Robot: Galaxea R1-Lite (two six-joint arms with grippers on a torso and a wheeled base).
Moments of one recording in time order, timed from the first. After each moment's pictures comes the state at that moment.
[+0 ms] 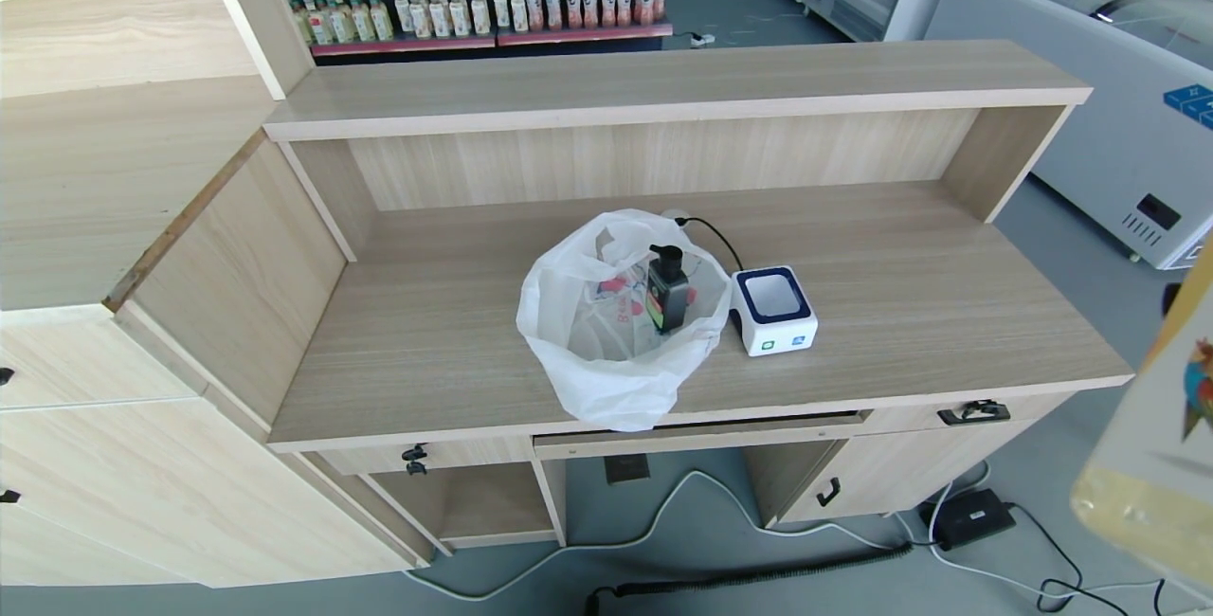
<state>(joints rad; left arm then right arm) 0.00 0.00 0.00 -0.05 0.06 -0.16 0.21 1.03 -0.73 -0.56 1.26 0.71</state>
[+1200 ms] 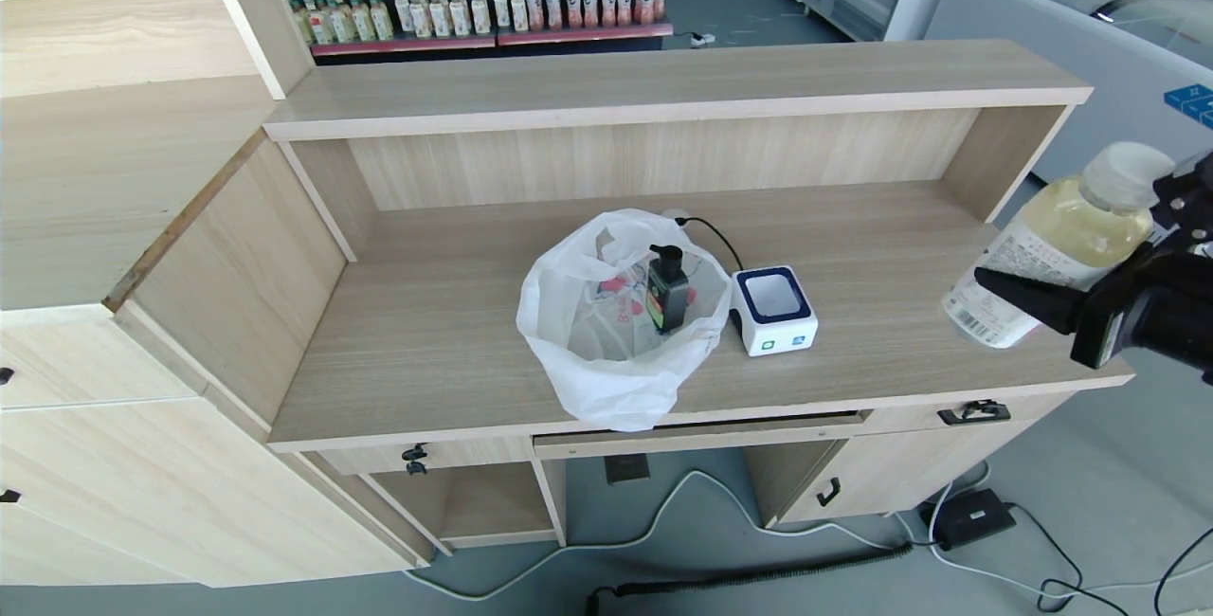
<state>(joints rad) 0.00 0.00 0.00 -0.05 0.06 -0.16 -0.07 1.37 -0.62 -0.70 0.44 -0.42</state>
